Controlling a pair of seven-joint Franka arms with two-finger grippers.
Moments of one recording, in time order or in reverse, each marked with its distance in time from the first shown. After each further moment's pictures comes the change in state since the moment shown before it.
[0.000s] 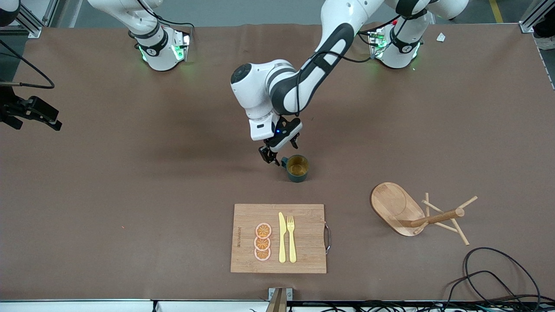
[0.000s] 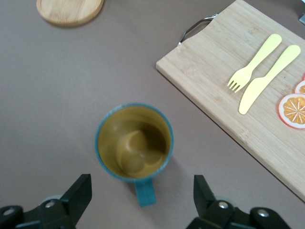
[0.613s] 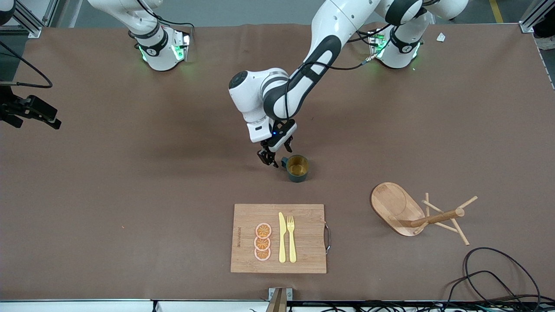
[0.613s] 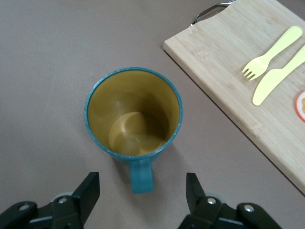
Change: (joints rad) left arm -0.014 0.069 0.001 0.017 0.028 0.026 -0.118; right arm -0.010 0.000 -0.002 0.000 0.017 -0.018 -0.002
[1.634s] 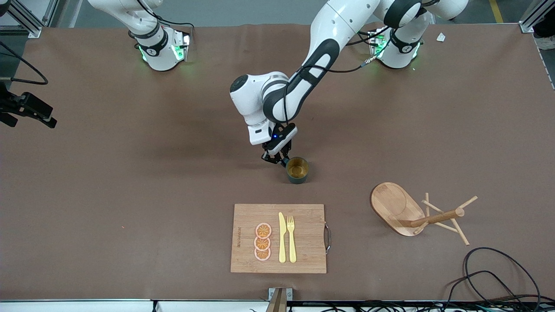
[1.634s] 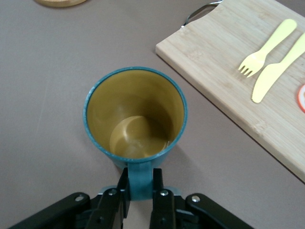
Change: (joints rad) left arm 0.001 0.018 0.010 0.013 0.034 0.000 0.085; right arm 0.000 -0.003 0.002 0.029 0.000 0.000 -0.004
